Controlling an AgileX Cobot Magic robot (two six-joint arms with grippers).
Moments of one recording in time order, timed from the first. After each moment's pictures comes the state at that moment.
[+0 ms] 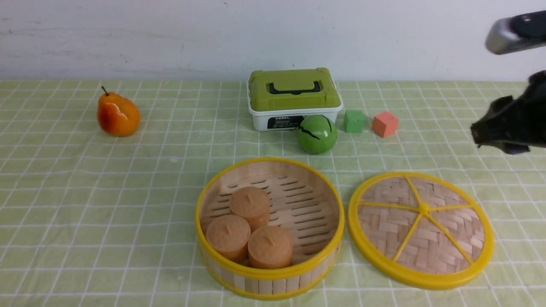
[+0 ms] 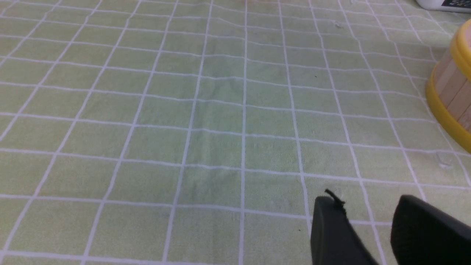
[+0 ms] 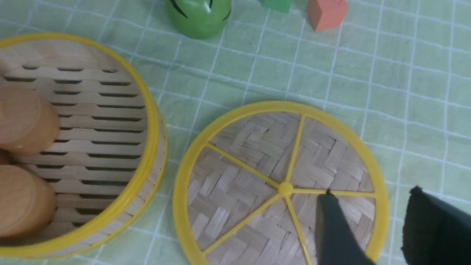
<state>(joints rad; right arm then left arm) 0.21 1.16 -1.09 0.07 0.72 -0.03 0.00 -0.01 0.03 0.01 0.38 -0.16</state>
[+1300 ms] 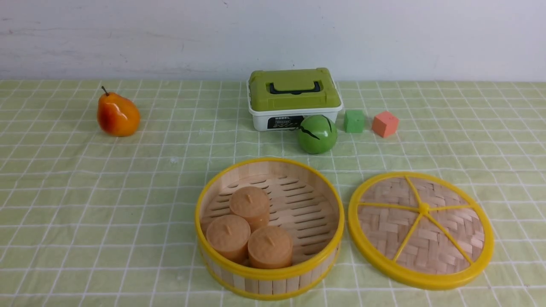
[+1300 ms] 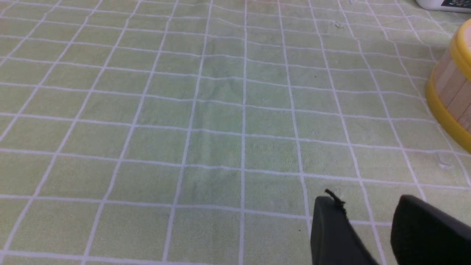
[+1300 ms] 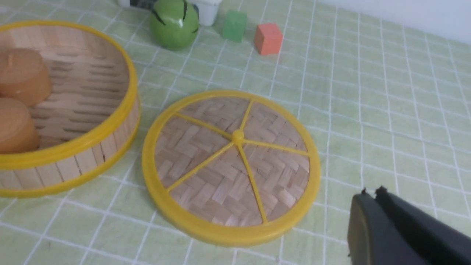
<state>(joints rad) 0.20 0.42 -0.53 -0.06 0.56 -0.01 0.00 -0.01 0.03 0.01 0.38 -0.16</state>
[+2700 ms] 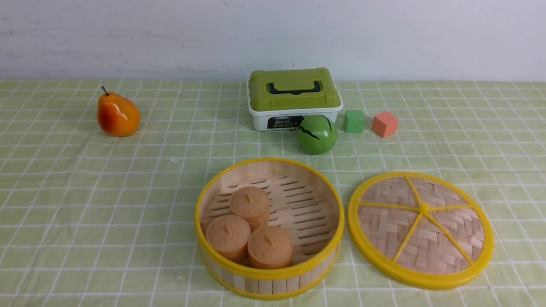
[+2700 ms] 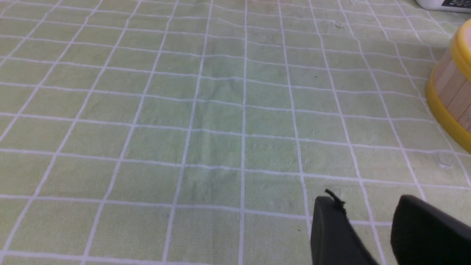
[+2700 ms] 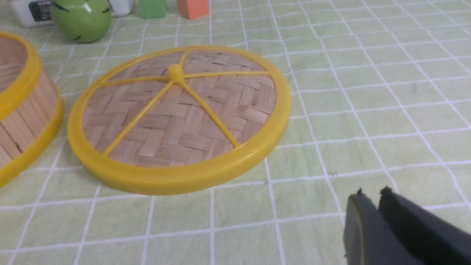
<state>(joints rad) -0.01 -0.01 0.02 -0.03 0.39 0.18 0.00 -0.01 0.03 0.01 0.38 -0.16</state>
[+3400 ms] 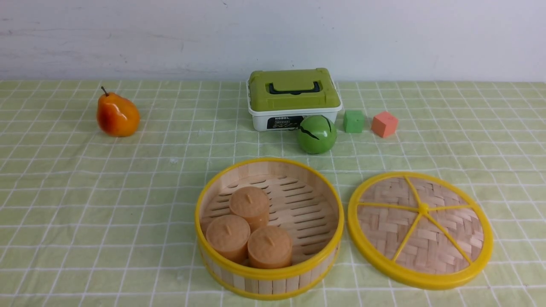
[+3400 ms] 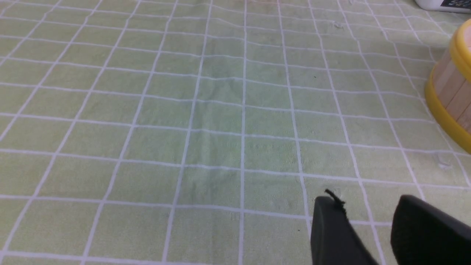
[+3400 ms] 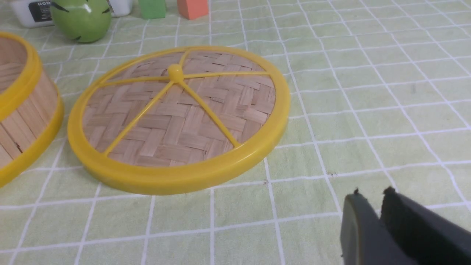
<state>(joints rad) -0.01 -0.01 0.02 -0.03 0.39 0.18 0.00 -0.01 0.03 0.01 0.38 -0.16</state>
